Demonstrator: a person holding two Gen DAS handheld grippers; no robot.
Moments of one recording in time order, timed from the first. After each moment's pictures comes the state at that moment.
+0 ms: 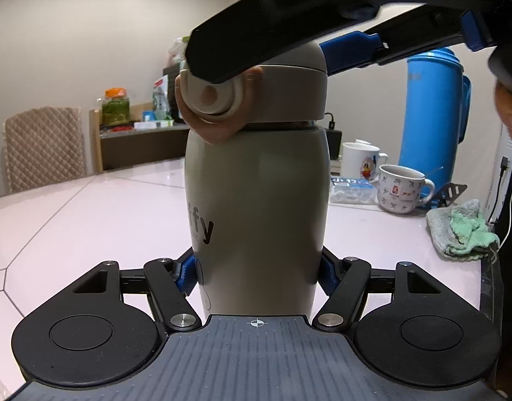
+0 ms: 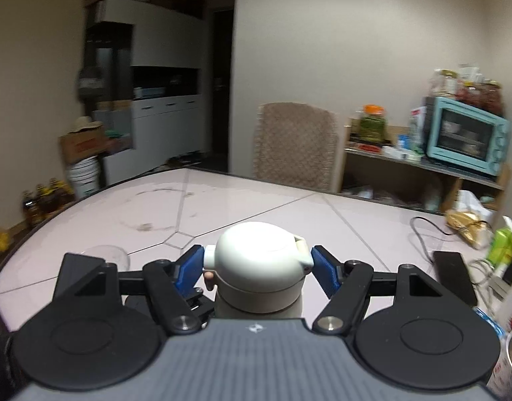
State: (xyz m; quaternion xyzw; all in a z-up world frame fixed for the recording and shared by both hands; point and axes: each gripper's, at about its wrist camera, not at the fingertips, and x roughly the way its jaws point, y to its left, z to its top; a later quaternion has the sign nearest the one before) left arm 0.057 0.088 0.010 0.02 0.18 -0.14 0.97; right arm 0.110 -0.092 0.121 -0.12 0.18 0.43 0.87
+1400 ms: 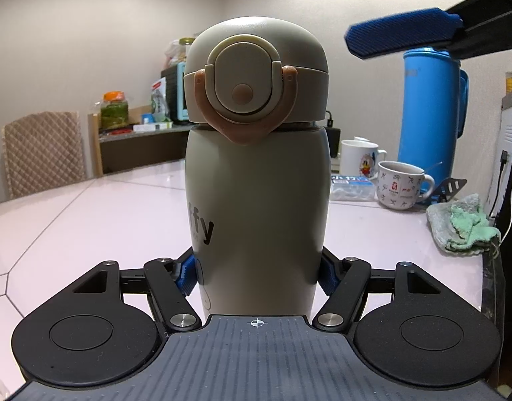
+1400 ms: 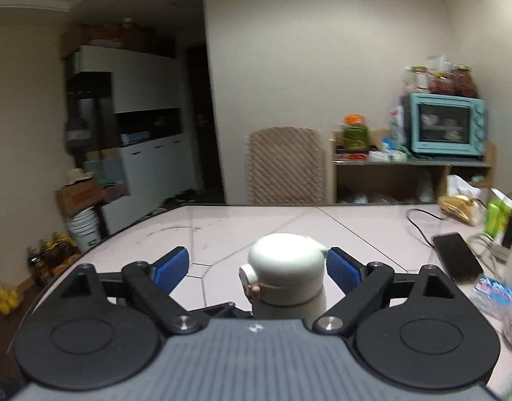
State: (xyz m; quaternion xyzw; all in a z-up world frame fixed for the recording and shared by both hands) left arm 0.055 0.089 0.013 0.03 0.18 -0.14 0.97; right arm 0.069 -0.099 0.123 -0.01 0.17 0.34 0.92
